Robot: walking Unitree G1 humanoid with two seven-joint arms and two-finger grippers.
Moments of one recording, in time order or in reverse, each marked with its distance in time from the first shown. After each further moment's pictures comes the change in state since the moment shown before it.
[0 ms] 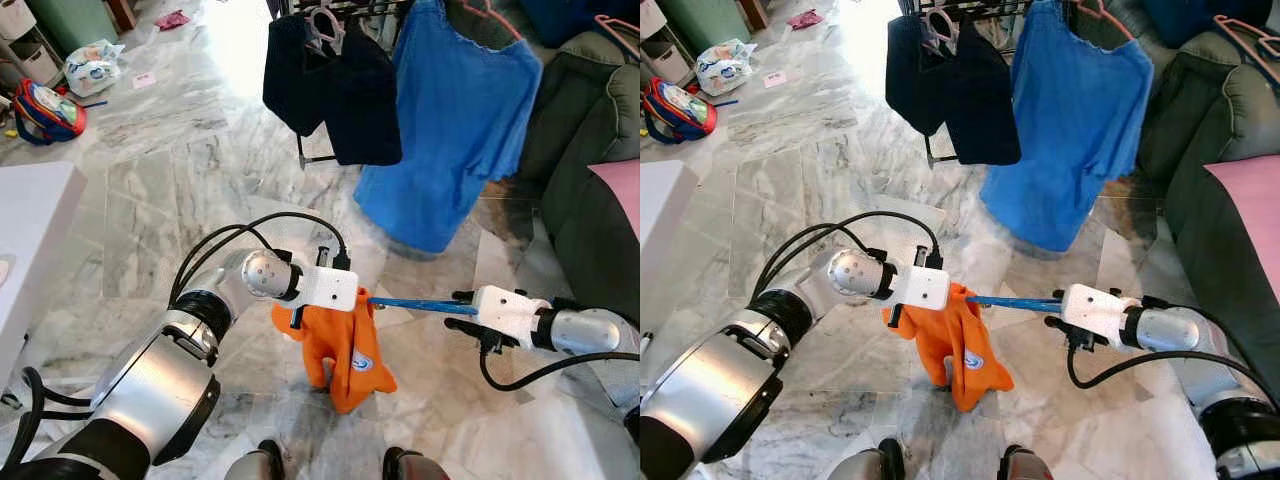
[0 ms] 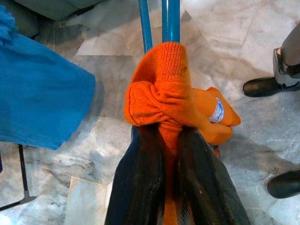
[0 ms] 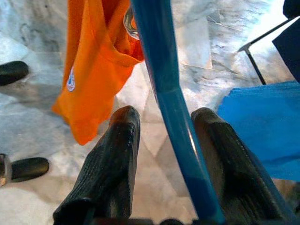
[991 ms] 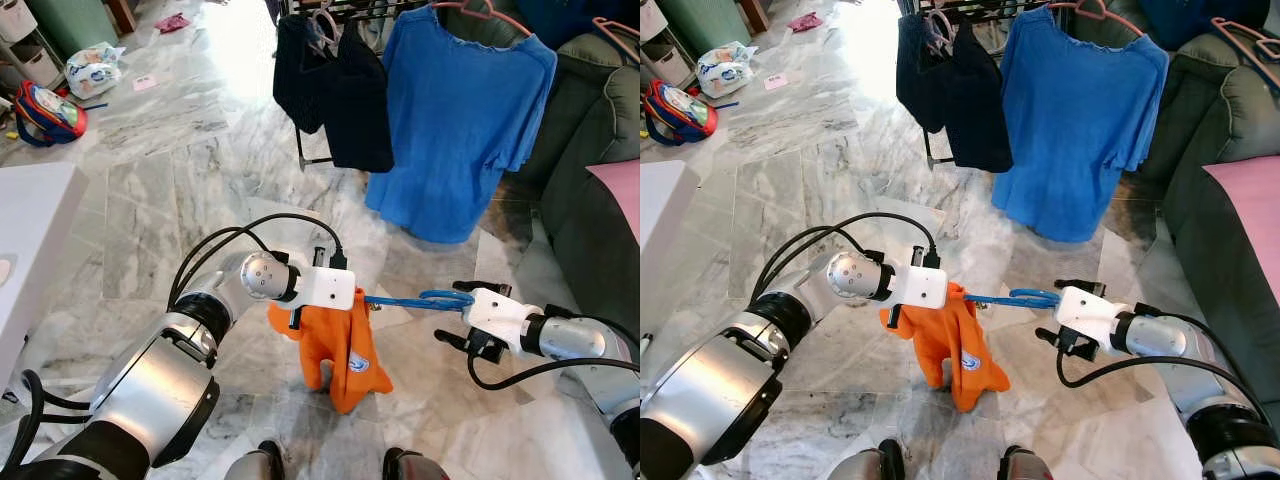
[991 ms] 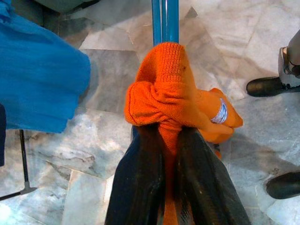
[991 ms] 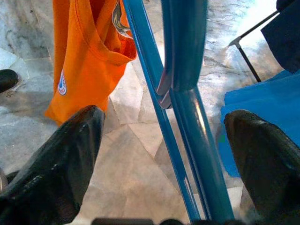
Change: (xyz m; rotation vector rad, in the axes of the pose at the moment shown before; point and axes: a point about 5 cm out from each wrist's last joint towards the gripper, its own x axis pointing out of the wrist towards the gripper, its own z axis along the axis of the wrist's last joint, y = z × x) left arm 0.000 -0.002 -0.004 -0.027 0.014 0.018; right arm 0.008 0.008 -0.003 0.047 0.003 -0.042
